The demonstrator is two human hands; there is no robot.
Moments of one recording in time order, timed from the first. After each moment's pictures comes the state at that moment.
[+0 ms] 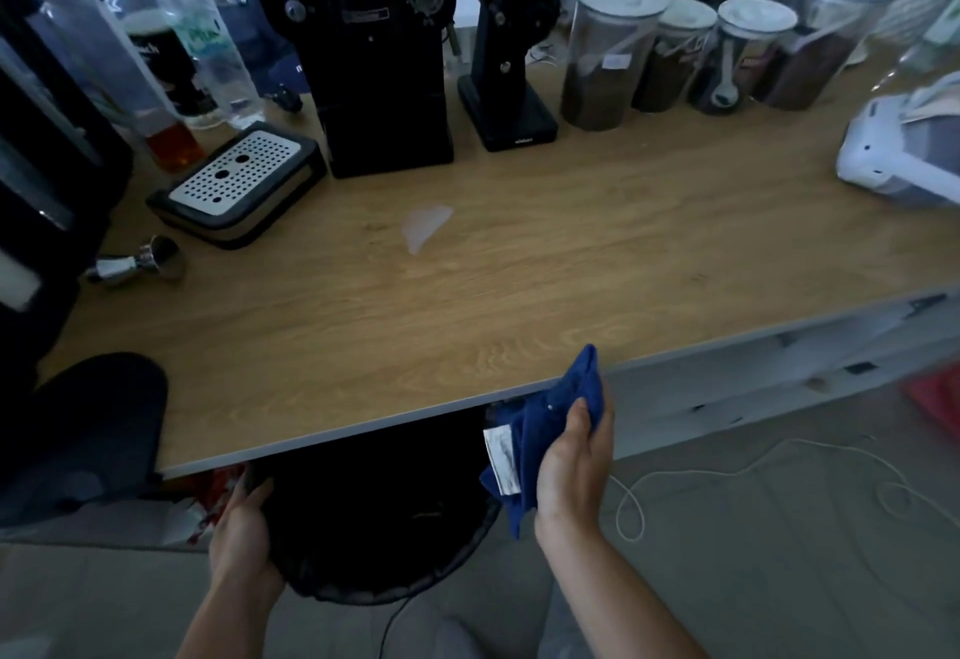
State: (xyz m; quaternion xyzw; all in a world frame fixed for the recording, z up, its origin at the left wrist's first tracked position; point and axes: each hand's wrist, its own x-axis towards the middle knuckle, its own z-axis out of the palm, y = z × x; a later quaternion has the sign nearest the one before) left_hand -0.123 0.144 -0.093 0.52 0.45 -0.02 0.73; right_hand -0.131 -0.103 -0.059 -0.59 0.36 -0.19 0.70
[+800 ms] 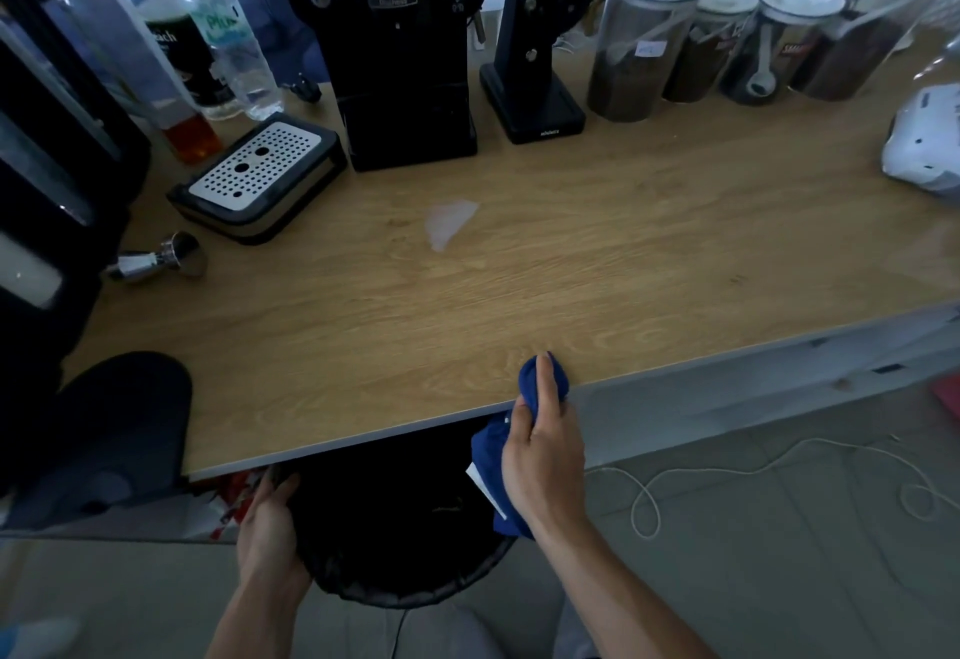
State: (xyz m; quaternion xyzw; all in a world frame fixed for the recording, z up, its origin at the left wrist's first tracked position) left_hand -0.117 0.145 -0.089 0.52 0.44 -0.05 0.73; right_hand -0.113 -0.073 -0.057 -0.84 0.22 -0.01 0.50
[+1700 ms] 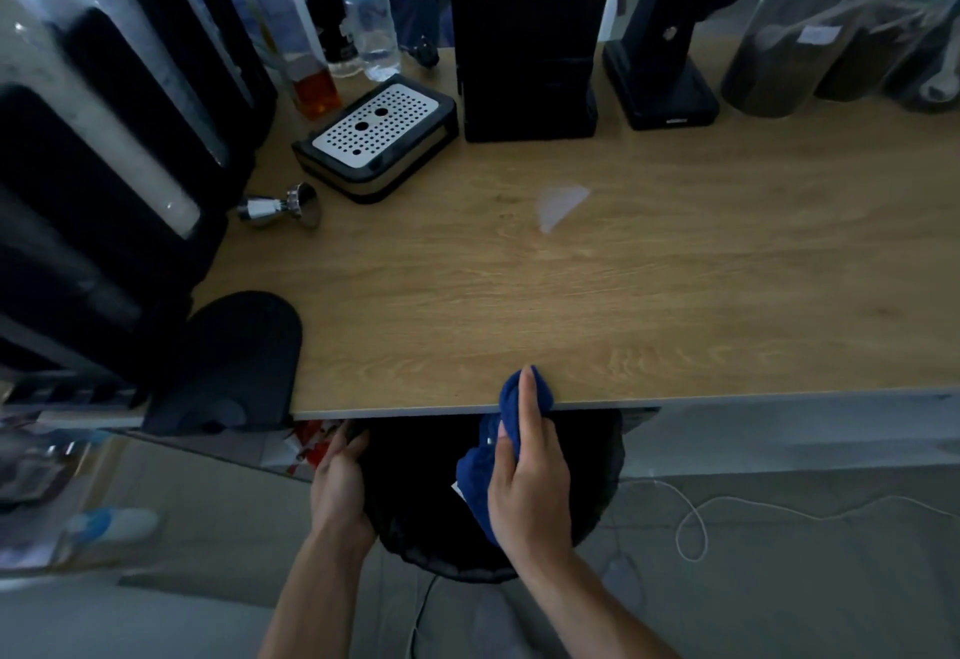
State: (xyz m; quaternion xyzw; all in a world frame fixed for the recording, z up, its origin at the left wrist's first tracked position) left_hand -0.117 0.161 -0.088 0.48 0.46 -0.01 0.75; right_hand -0.130 0.009 -0.078 -0.86 0.06 -0.04 0.51
